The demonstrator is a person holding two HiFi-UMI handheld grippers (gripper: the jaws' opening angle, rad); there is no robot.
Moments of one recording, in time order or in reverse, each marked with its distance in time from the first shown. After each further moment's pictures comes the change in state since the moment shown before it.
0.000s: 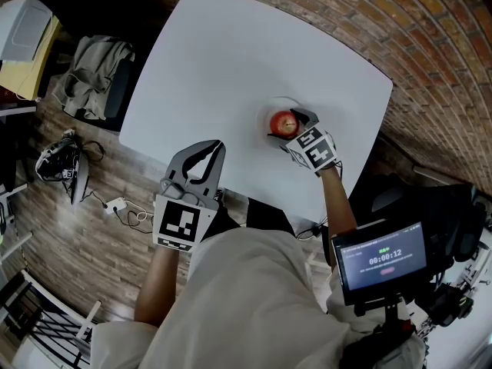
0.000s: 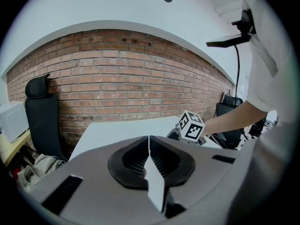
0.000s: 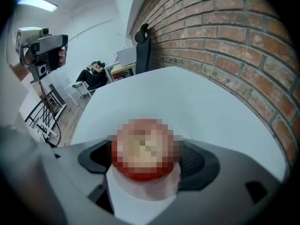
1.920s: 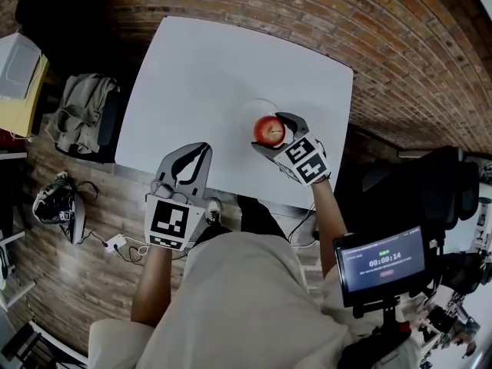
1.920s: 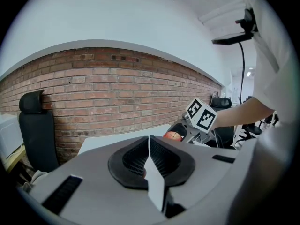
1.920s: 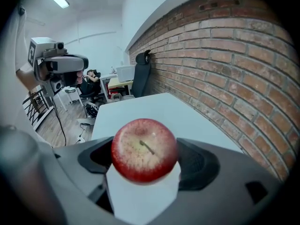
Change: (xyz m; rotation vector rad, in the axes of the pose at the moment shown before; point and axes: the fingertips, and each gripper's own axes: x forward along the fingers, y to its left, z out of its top) left arm -0.040 -0.021 0.025 0.110 -0.121 -0.080; right arm -0.102 0.050 0.047 -0.022 -0.182 -0.181
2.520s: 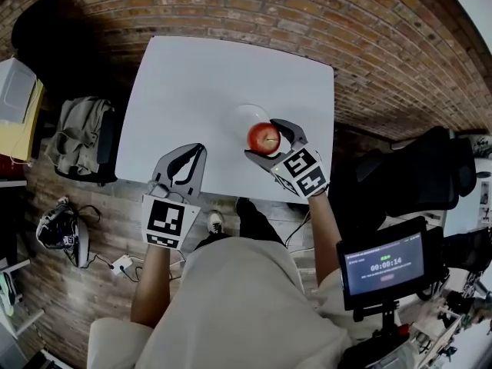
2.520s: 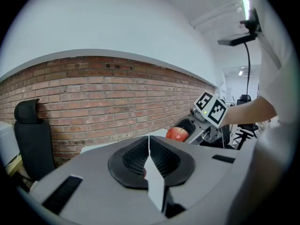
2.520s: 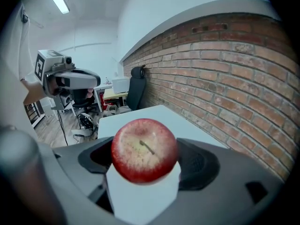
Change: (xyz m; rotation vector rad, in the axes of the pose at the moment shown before) left arm -0.011 -0.007 0.018 0.060 -0.062 -0.051; right arm -0.055 0.024 0.028 0.056 -0.123 -0.102
